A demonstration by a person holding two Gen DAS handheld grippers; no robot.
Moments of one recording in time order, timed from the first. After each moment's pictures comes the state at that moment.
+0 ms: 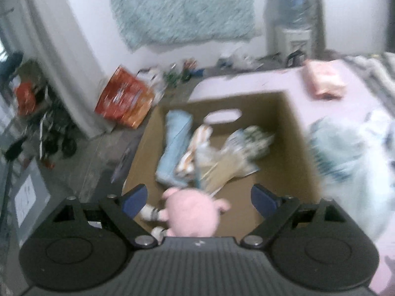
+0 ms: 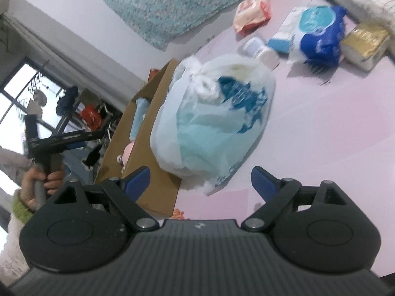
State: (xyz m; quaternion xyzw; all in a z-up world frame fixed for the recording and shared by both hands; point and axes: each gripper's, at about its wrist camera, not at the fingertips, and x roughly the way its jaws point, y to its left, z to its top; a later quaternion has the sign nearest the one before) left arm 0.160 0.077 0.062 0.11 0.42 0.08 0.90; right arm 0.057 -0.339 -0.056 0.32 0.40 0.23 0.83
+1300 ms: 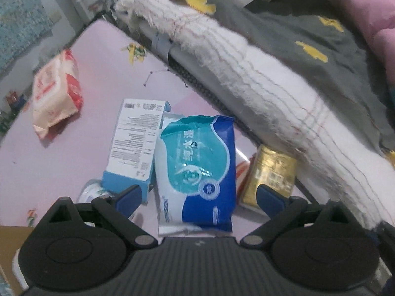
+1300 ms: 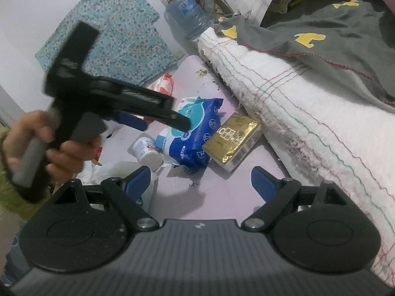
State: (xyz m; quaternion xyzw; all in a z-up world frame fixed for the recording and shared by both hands) left arm 0.323 -0.337 -0.069 0.24 0.56 -0.25 0.75; right arm 0.085 -0.466 -0.075 0.32 0.31 0.02 0.89
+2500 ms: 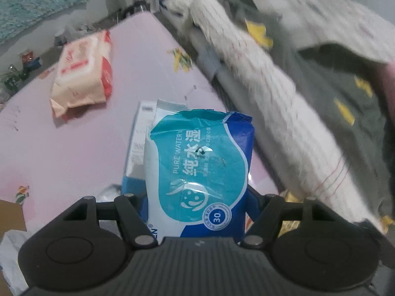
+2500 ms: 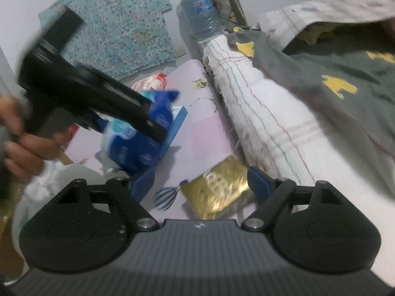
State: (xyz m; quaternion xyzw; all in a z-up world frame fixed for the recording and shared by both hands) left arm 0.362 -0.295 -0.048 0.11 0.56 -0.20 0.80; right arm 0.168 -0.464 -0.077 0.19 0.32 0.02 0.93
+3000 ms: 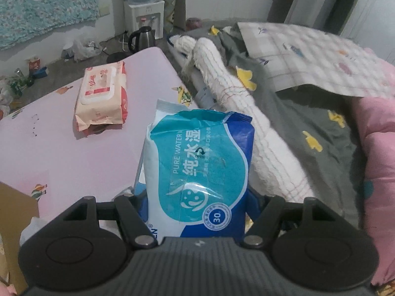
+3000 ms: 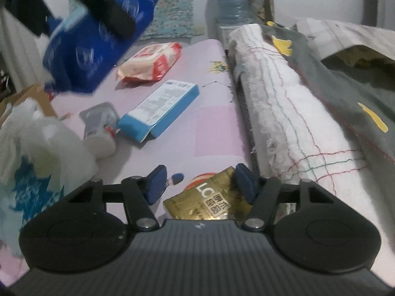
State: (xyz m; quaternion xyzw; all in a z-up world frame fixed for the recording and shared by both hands) left arm 0.329 -0.266 0.027 0.06 0.52 -0.21 0.83; right arm 0.207 -0.426 -0.094 0.05 0.36 0.05 0.93
